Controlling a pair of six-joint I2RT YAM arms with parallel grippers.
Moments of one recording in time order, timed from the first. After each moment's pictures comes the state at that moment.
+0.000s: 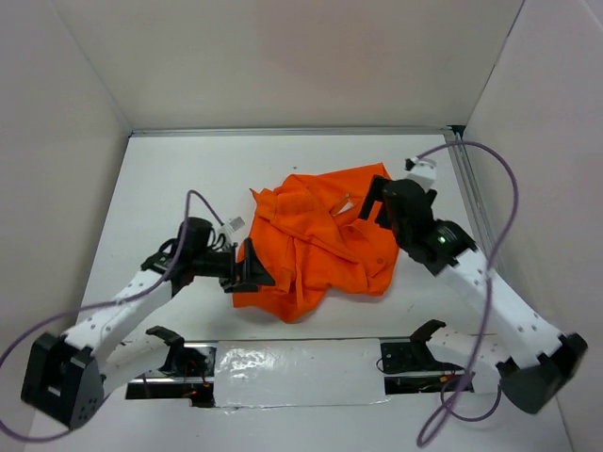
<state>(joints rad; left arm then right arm) -0.35 0.94 0.58 -0.39 0.79 -0.71 0.59 0.94 1.06 -0.63 0.57 0.57</state>
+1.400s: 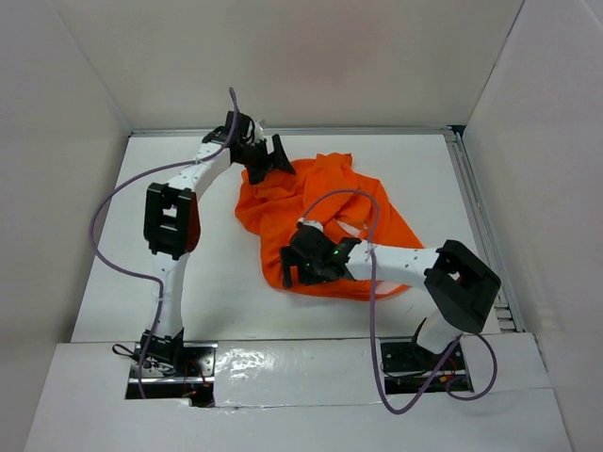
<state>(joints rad) -0.25 2.32 2.03 -0.64 0.58 -0.55 0.92 1.58 0.90 -0.33 0.08 0.75</state>
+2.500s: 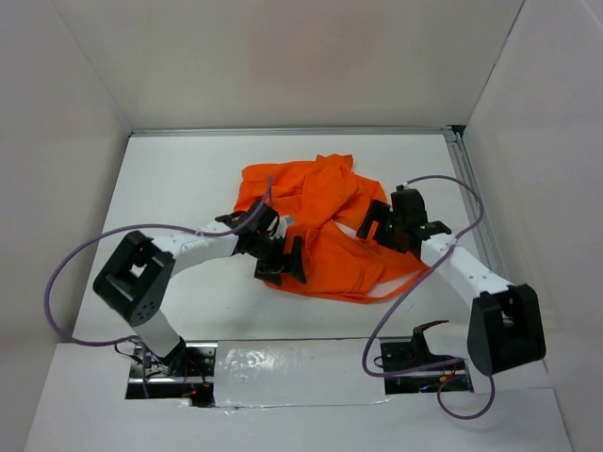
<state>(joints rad) -0.62 1.61 0.94 -0.44 0.55 -0.58 0.23 1.21 0.74 -0.35 -0.03 0.58</state>
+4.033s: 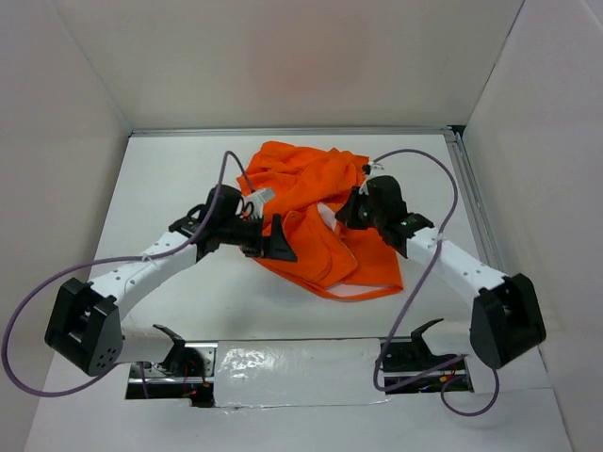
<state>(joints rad) -0.46 1.30 0.90 -0.33 0.72 -0.51 0.42 1.33 0.85 -0.12 -0.09 0.48</state>
